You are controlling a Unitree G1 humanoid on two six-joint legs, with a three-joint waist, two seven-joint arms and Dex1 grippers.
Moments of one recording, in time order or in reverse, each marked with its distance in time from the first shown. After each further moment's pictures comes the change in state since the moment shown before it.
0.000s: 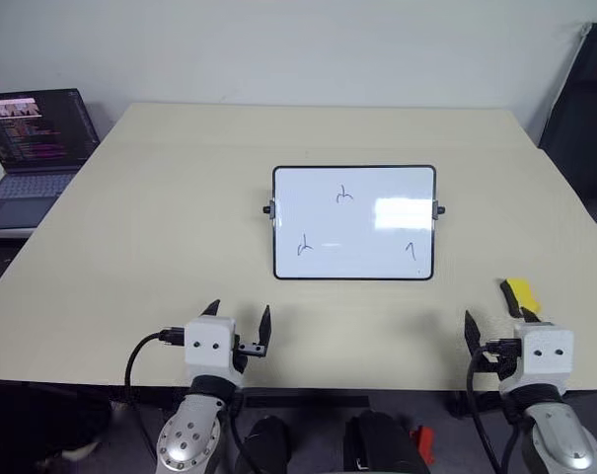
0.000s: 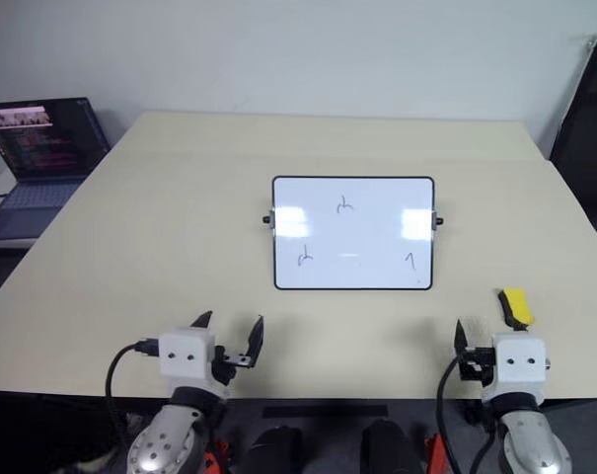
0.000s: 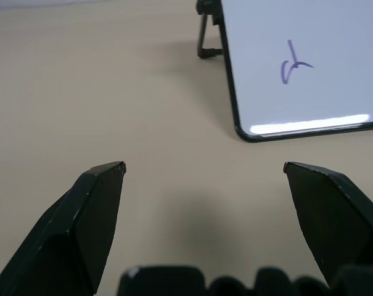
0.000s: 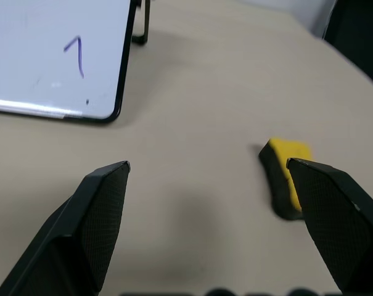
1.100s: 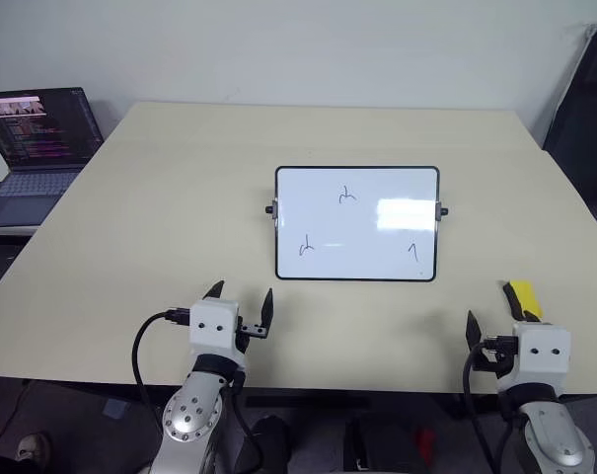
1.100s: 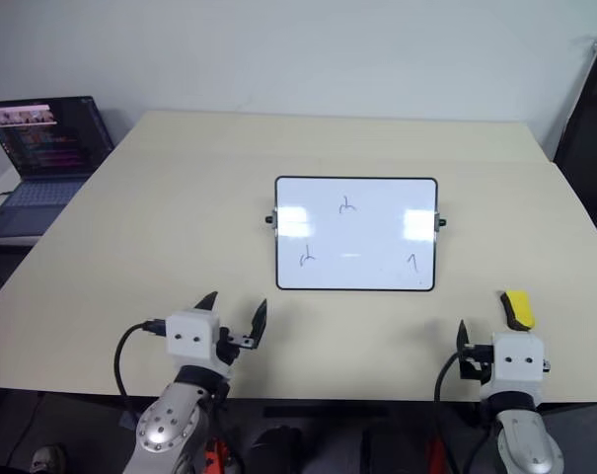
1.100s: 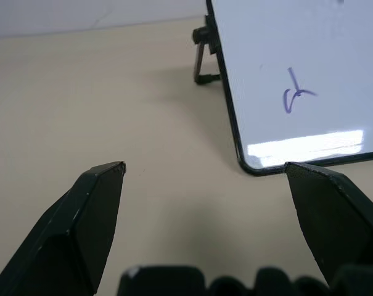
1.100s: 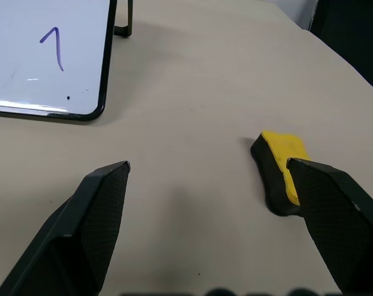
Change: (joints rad) left arm -0.151 0.033 0.053 0.120 -0.006 -0.065 -0.037; right arm -0.003 0.052 0.027 0.037 -0.043 0.017 -0.061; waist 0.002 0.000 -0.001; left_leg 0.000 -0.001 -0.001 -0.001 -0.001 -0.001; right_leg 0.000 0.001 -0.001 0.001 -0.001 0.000
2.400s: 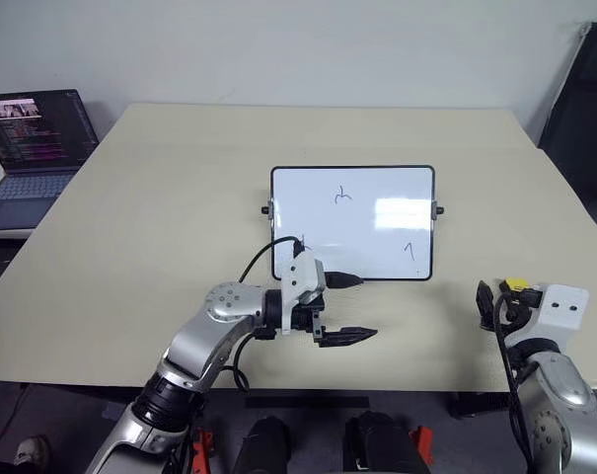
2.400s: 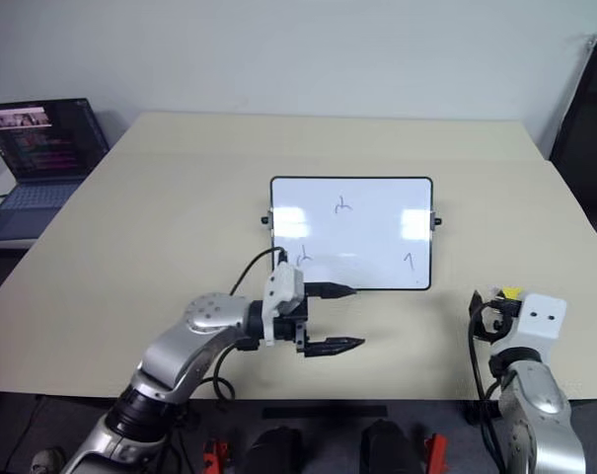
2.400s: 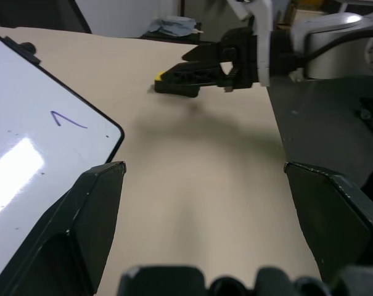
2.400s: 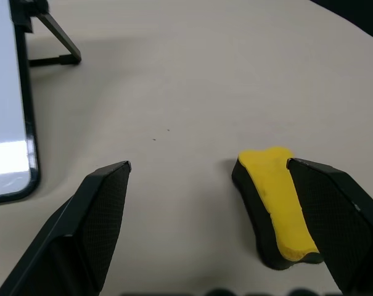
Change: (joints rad) left arm -0.659 0.314 -0.244 0.303 -0.401 0.169 -0.880; right arm -0.349 -0.049 -0.185 0.130 0.248 0.295 -0.021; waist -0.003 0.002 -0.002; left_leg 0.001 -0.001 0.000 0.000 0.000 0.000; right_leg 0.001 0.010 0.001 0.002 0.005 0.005
